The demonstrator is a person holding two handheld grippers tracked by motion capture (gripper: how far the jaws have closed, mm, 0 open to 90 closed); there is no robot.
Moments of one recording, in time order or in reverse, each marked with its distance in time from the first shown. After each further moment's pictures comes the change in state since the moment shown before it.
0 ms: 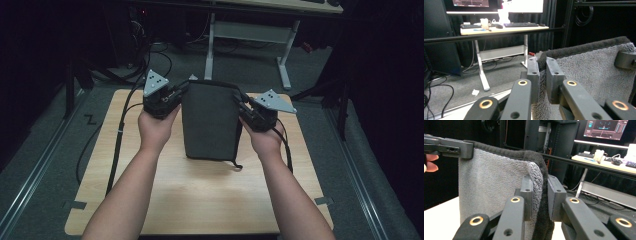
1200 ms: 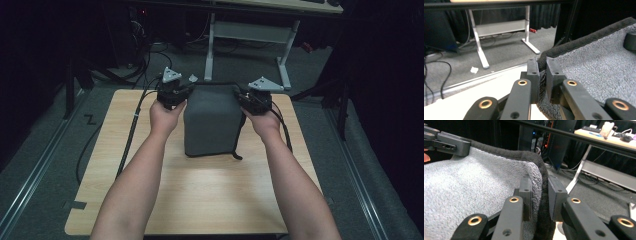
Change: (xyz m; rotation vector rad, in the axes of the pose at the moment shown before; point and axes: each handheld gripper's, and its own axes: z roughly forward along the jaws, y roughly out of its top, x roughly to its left) left arm 0.039 -0.043 0.079 0.211 -0.013 -0.035; right arm -0.052 -0.029 0.069 0.205 0.017 -0.033
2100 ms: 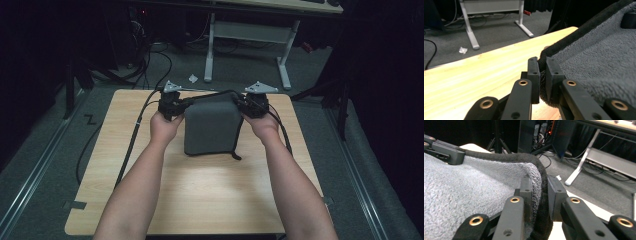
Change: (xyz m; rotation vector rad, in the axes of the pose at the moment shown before) left arm 0.008 -0.040 0.014 0.113 -0.054 -0.057; right arm -0.005 -0.021 0.017 0.095 0.029 -0.001
